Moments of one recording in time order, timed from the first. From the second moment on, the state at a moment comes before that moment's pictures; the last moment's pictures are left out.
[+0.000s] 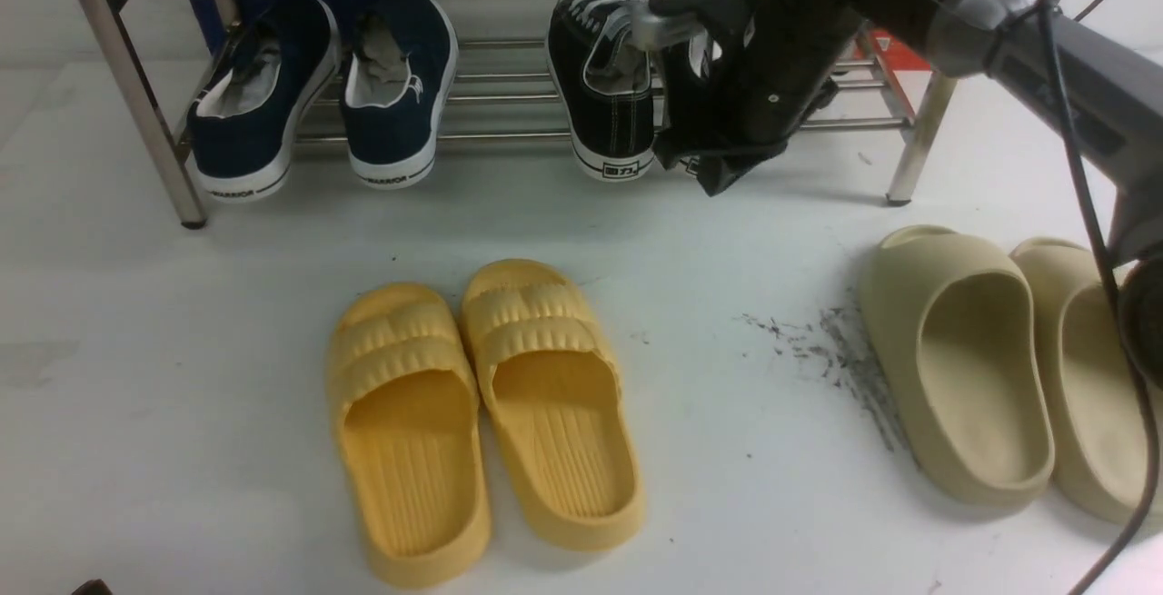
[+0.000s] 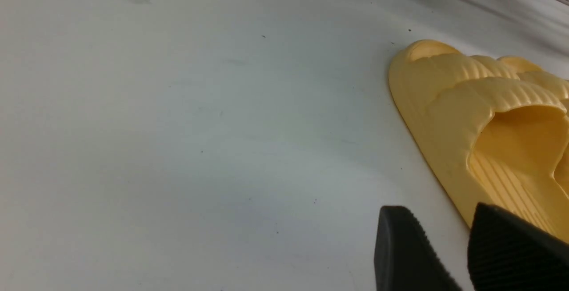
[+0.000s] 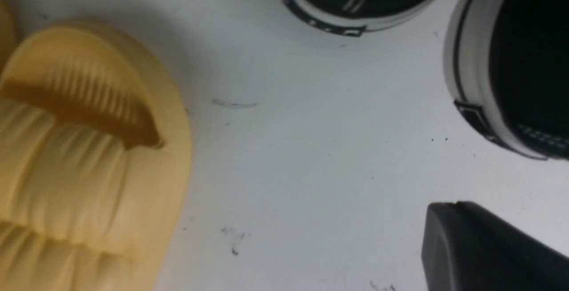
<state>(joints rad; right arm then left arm) 0.40 2.33 -2.28 0.13 1.18 -0.10 0.02 -0.01 0.03 -0.07 0.40 -0.32</state>
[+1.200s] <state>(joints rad) 0.36 2.36 -2.32 0.12 1.07 -0.06 0.02 -0.01 0.03 -0.07 0.40 -0.32</state>
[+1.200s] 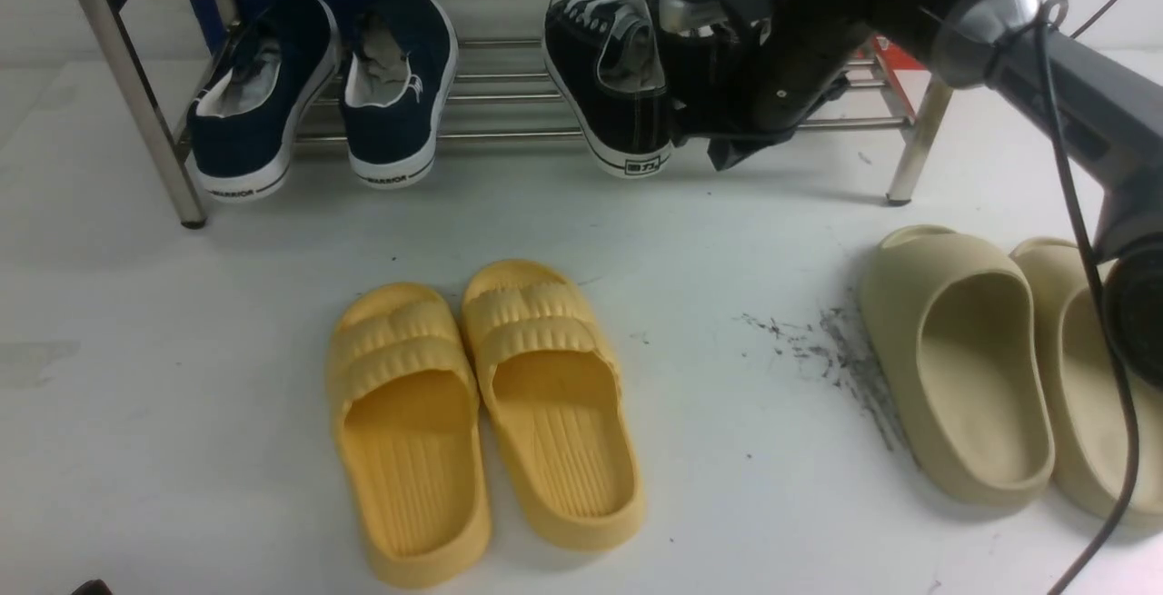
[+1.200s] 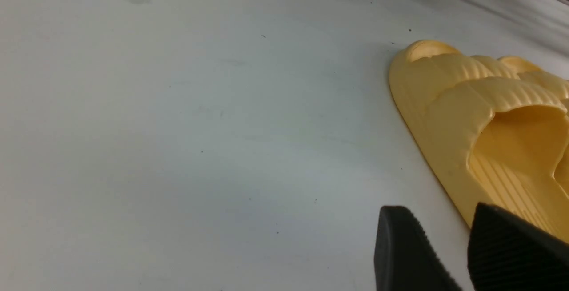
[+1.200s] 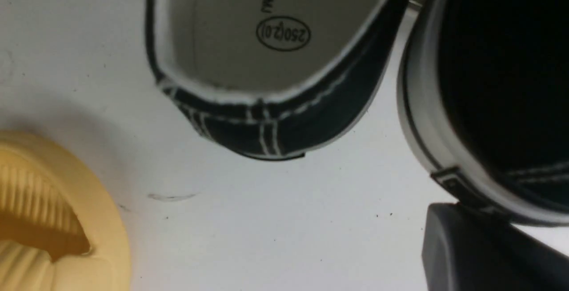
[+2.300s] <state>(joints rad) 0.36 1.44 -1.50 0.15 1.25 0.02 0.02 -0.01 0.03 -0.07 0.40 -0.32</state>
